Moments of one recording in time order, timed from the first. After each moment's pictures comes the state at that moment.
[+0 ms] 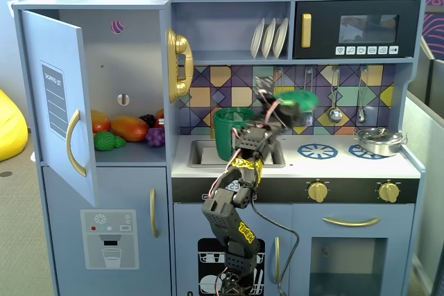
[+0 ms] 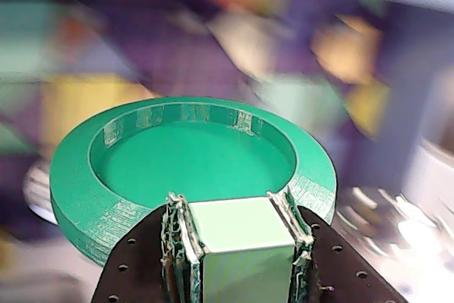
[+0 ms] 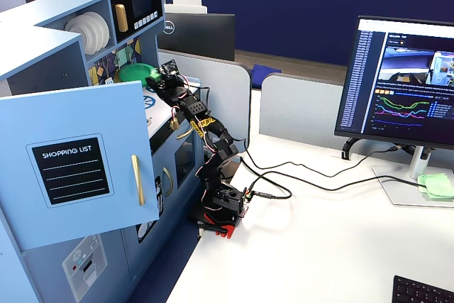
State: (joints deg) arm 29.4 124.4 99.2 12.7 -101.0
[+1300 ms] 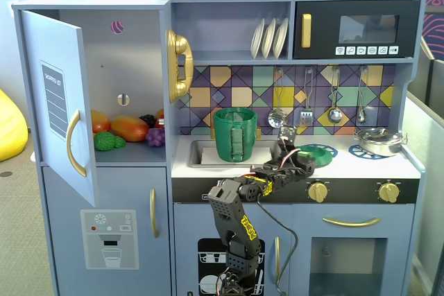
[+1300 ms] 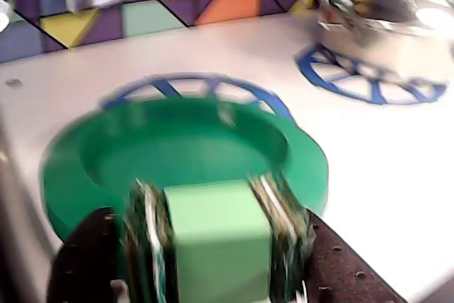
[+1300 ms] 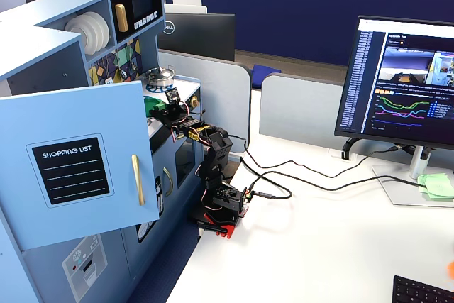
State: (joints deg) arm 31.6 114.2 126.4 -15.6 -96.9
